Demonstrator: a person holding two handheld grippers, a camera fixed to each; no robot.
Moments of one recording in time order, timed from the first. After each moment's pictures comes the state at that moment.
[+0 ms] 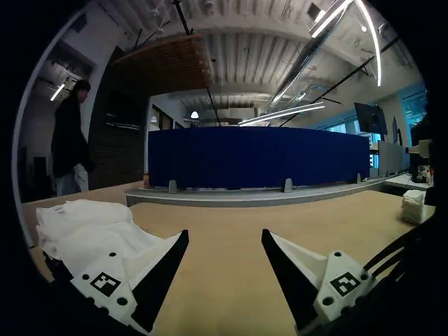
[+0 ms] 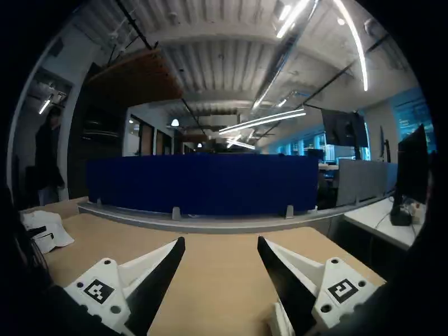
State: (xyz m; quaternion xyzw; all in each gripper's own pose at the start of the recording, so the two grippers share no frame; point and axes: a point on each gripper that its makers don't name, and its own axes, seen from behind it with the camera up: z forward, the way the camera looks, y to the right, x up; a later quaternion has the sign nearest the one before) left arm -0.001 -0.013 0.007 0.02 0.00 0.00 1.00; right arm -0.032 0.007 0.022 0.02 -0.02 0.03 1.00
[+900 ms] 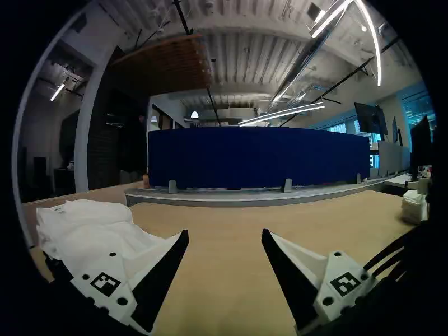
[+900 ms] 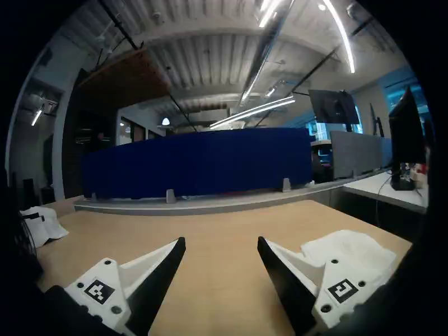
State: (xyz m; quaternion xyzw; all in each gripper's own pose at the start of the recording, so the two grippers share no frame) left arm 0.000 -0.011 0.005 0.02 0.00 0.00 1.00; right arm -0.131 0.011 0.020 0.00 -0.03 0.06 1.00
